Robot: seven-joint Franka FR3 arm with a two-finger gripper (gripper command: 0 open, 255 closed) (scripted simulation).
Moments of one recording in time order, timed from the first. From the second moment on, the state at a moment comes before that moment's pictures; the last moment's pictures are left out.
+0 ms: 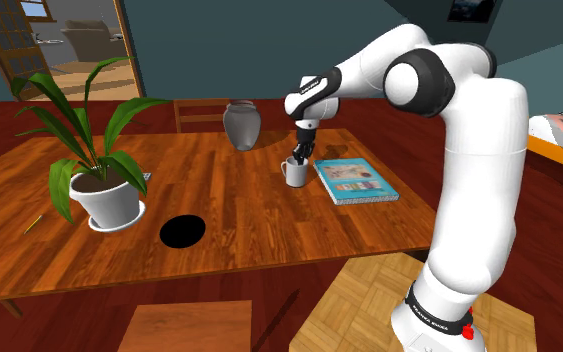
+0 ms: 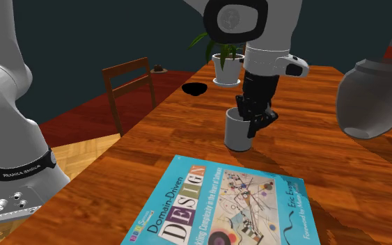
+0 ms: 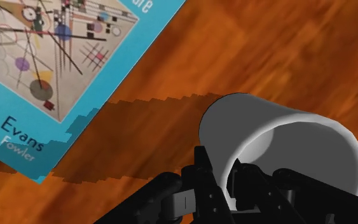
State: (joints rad) arm -0.15 0.29 -0.29 -1.88 0.17 2.13 -0.51
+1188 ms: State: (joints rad) arm -0.15 0.21 -0.31 -1.74 0.13 1.92 -0.48
